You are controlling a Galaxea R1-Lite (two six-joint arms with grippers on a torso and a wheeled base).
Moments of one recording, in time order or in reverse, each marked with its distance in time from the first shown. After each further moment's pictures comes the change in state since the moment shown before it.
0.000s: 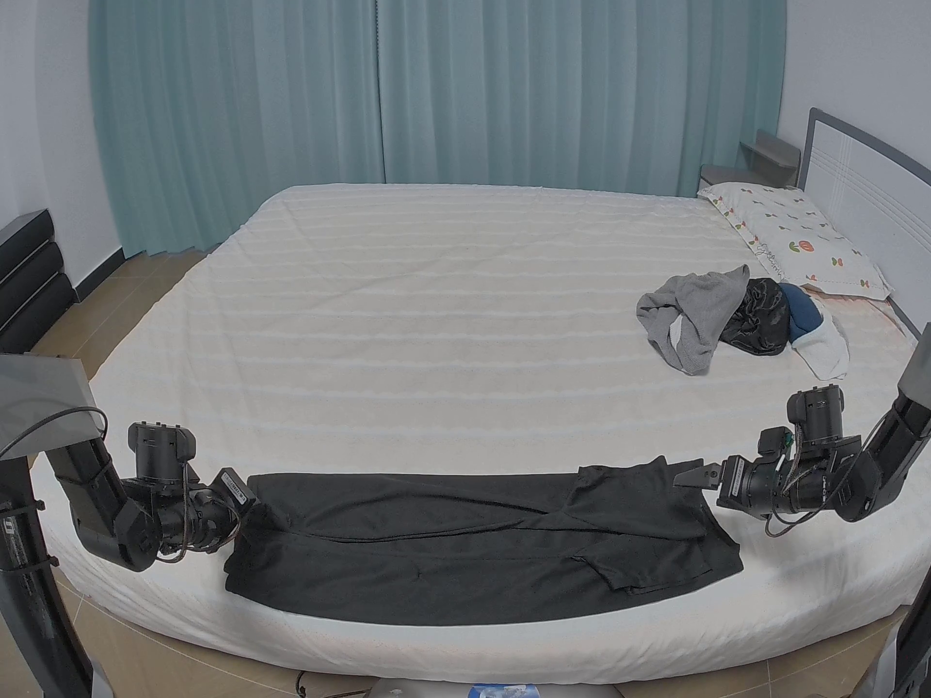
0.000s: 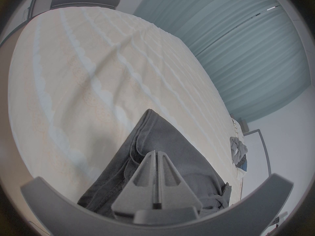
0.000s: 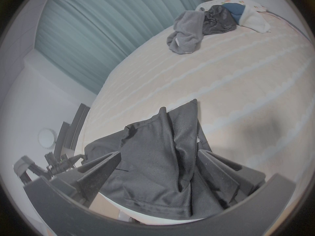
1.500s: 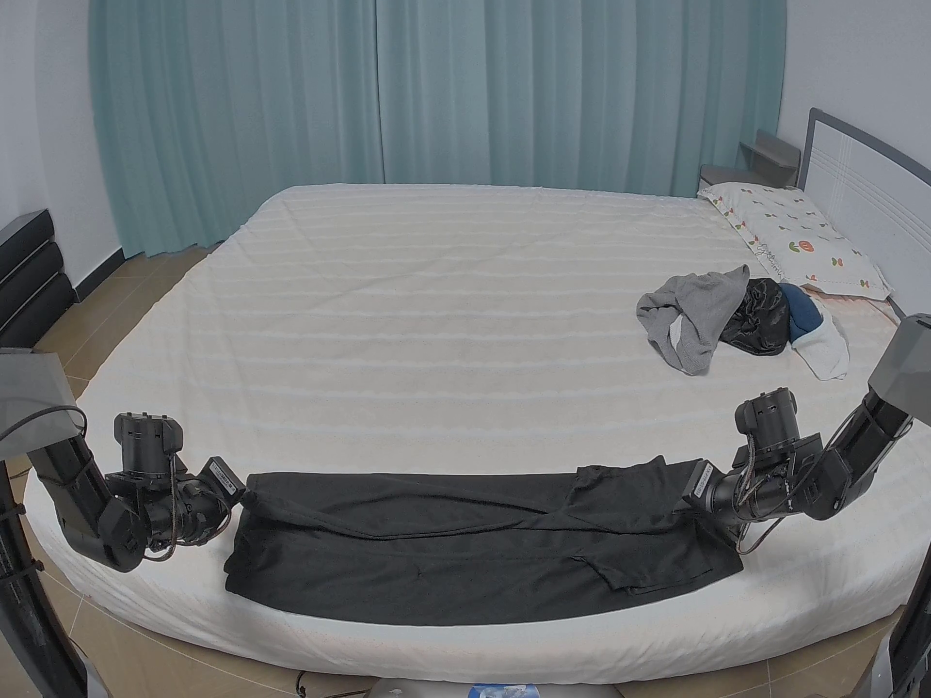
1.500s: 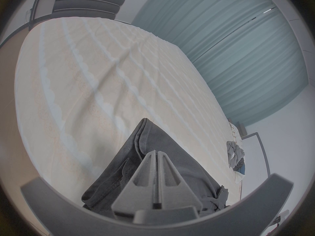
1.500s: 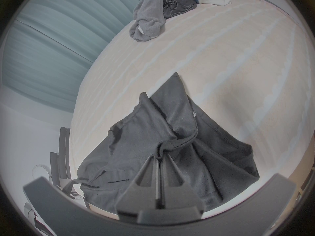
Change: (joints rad) left arm 0.000 -0.088 0.034 0.003 0.040 -0.006; right arm 0.156 0.039 -0.109 0.195 -0.250 0.374
